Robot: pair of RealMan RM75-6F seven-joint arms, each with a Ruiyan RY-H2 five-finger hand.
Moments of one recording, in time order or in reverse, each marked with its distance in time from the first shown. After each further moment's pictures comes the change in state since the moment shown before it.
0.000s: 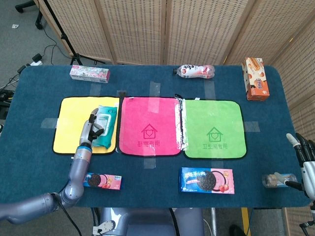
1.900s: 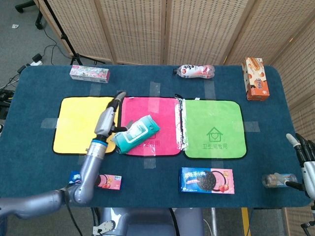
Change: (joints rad) left arm -0.060 0.048 0.010 -0.084 0.388 0.098 0.284; right arm 0.001 0.010 -0.006 -0.002 -0.014 -0.013 0.042
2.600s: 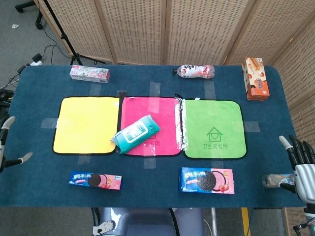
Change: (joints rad) left arm 0.564 0.523 0.373 0.064 0.470 0.394 -0.321; right arm -0.014 -0.047 -0.006 -0.023 -0.040 0.060 -0.188
